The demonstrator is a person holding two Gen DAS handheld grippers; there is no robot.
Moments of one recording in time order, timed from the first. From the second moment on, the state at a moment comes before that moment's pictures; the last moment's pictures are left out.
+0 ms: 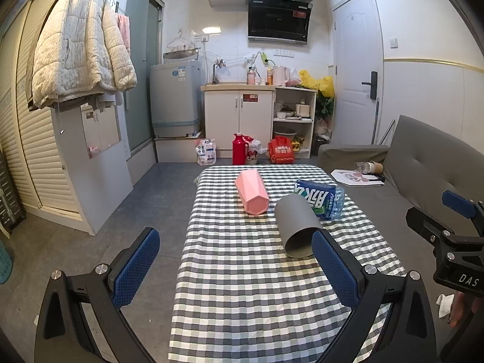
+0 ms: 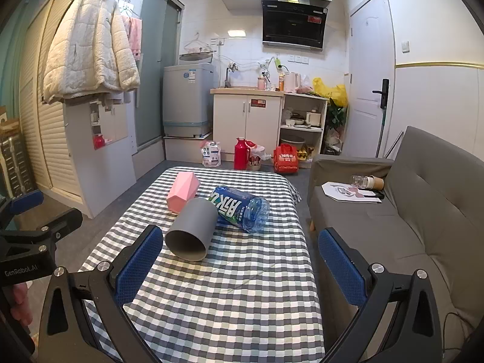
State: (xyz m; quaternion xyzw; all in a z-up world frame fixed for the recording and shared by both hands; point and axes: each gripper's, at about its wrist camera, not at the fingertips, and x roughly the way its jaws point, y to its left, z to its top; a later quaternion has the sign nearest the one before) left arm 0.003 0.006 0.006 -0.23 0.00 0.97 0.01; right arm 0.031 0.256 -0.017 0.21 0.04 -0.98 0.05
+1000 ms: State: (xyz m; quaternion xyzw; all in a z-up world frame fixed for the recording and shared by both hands) left arm 0.007 0.007 0.010 -0.23 0.00 0.97 0.01; right arm 0.034 0.253 -0.010 0.21 0.04 -0.98 0.05
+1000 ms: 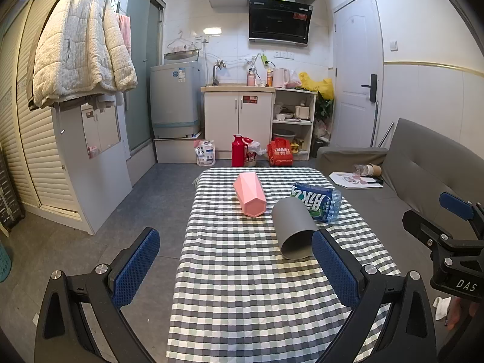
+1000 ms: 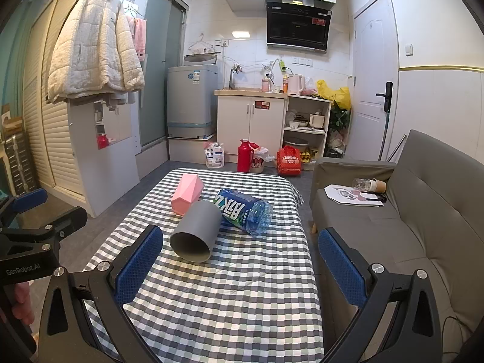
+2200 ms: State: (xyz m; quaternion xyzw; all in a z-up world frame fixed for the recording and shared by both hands) left arm -0.150 -0.005 -0.047 -0.30 0.02 0.95 -0.06; right arm -0.199 0.275 -0.092 0.33 0.17 -0.90 0.23
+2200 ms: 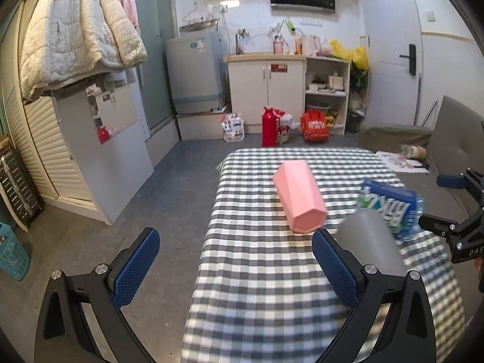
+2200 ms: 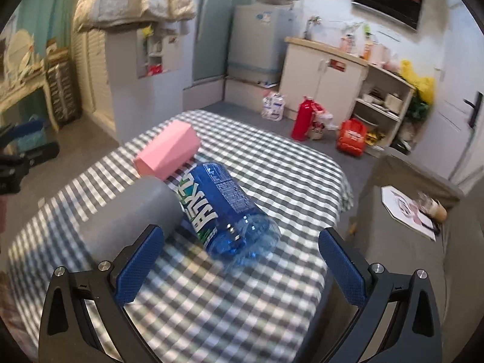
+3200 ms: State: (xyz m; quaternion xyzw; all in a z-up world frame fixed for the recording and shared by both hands) left arm -0.109 -0.015 -0.022 -0.31 0.01 0.95 -0.07; right arm -0.137 0.302 -0.114 0.45 0.12 -0.87 0.15
